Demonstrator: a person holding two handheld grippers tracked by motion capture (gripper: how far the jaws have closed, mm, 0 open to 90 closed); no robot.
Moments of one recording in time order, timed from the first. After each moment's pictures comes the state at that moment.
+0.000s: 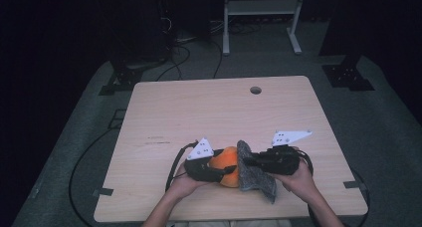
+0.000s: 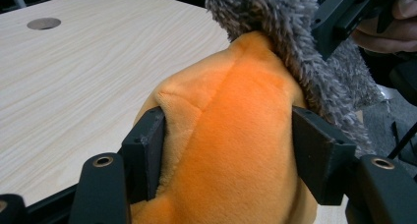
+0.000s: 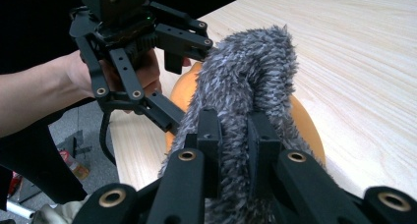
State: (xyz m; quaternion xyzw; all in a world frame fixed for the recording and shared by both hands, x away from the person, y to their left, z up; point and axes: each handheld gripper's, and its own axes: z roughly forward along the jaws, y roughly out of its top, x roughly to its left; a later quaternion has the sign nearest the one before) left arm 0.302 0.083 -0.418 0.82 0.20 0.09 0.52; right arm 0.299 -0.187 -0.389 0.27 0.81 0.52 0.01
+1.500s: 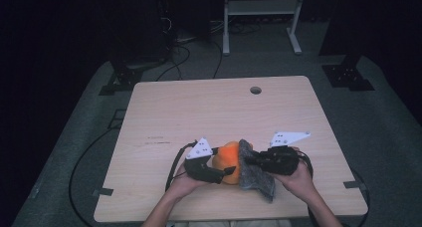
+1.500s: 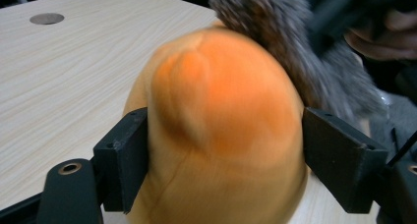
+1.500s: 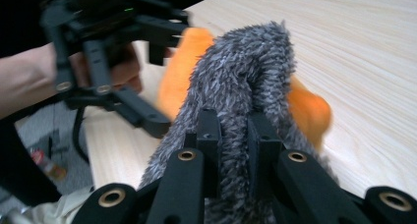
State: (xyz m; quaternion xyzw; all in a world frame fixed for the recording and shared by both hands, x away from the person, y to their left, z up) left arm 0.306 0.084 -0.425 0.82 0.21 0.09 0.53; right arm 0.302 -0.190 -0.397 0.29 0.81 0.51 0.04
